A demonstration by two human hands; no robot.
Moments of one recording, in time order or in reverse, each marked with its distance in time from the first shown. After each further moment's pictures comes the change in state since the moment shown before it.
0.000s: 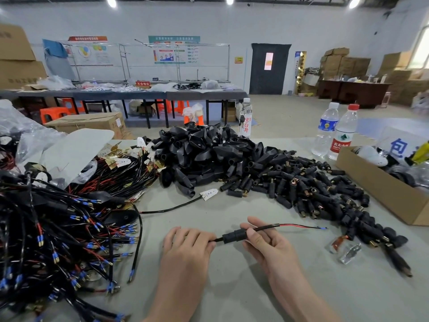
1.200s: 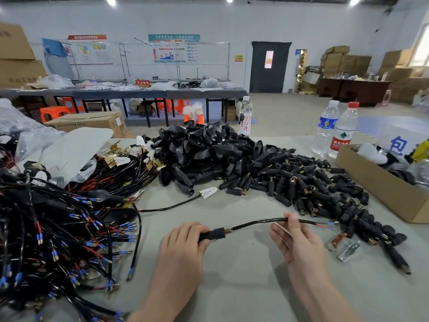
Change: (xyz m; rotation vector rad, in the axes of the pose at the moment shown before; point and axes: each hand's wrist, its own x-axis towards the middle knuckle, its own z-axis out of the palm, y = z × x) left_hand -0.001 -0.004 -0.007 -0.159 -0.194 -0.140; right_hand 0.008 -0.023 -0.022 0.147 0.316 -0.112
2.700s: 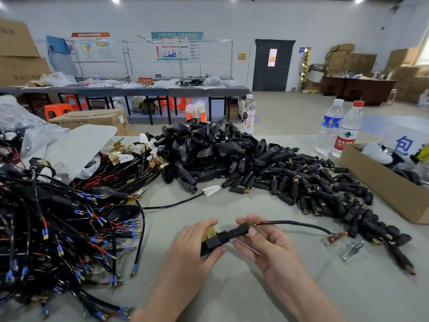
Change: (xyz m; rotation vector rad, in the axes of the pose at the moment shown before) left_hand -0.002 -0.001 0.001 -0.270 -0.075 -0.017; right_hand -0.024 0.020 0.017 -0.029 -0.430 0.186
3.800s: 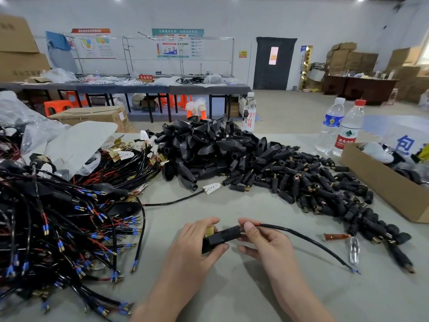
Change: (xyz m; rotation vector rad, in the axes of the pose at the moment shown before) left_hand 0.000 -0.001 0.002 -0.031 0.004 0.005; right_hand 0.001 0.005 0.009 -0.345 0.158 -0.095
